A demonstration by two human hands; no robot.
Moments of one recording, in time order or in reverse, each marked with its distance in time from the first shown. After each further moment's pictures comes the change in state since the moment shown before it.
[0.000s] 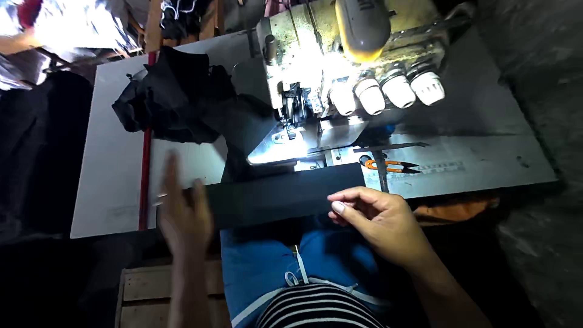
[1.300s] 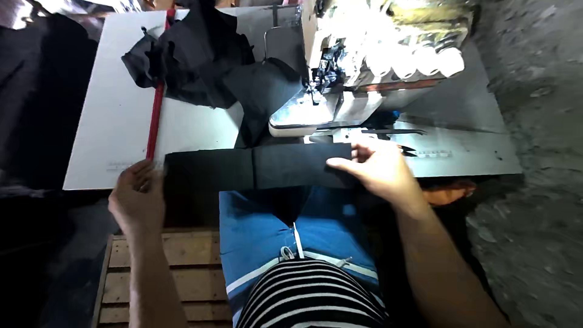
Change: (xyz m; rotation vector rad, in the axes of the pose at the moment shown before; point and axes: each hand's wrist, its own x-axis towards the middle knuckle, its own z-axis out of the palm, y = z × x) left_hand -0.041 -0.087 -0.068 -0.063 0.038 -0.379; right_hand 0.032 -0.001 -0.002 -0.427 -0.018 -0.003
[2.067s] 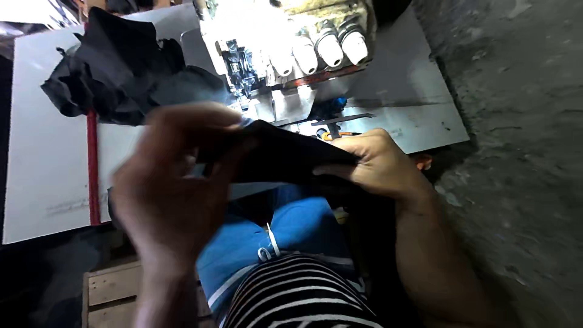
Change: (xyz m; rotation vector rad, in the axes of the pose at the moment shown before) left_hand -0.034 0.233 0.070 -0.396 -0.314 0.777; right_hand -0.012 0.010 -0.077 -0.082 -0.119 -0.471
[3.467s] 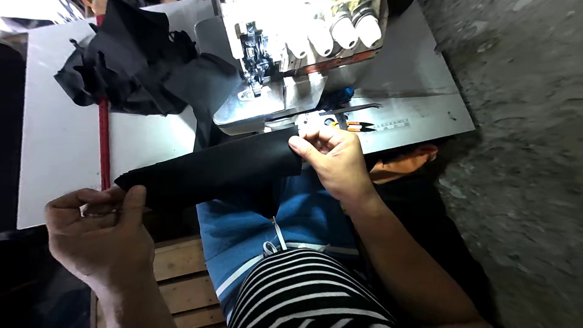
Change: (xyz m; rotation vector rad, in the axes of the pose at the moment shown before) left_hand -0.118 -0.070 -0.076 -0.010 0.506 -0.523; right_hand 0.019 -0.049 0.086 0.495 0.431 0.385
